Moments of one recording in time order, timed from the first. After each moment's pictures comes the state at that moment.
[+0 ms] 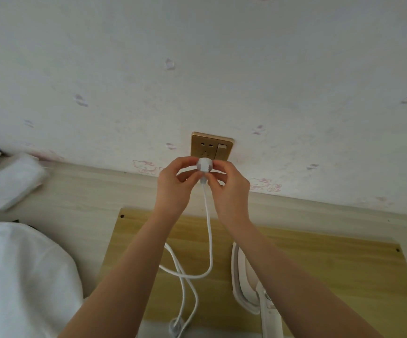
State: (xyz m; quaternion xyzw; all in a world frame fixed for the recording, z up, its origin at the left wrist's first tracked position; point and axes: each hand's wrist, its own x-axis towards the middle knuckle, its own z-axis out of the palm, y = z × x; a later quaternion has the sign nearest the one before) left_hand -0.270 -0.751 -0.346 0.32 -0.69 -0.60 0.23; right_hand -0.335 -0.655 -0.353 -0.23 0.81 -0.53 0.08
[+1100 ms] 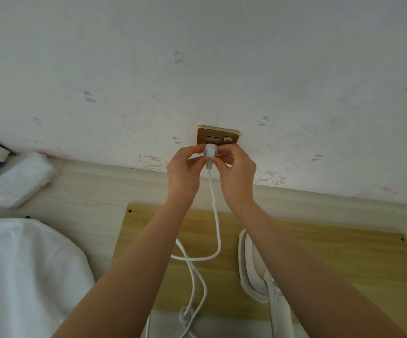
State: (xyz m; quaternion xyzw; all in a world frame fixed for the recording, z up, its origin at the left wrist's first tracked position) left_hand -0.284 -0.758 -0.361 0.33 -0.68 -0.60 0.26; right_hand -0.350 -0.671 -0.354 -0.22 0.81 -0.54 0.03
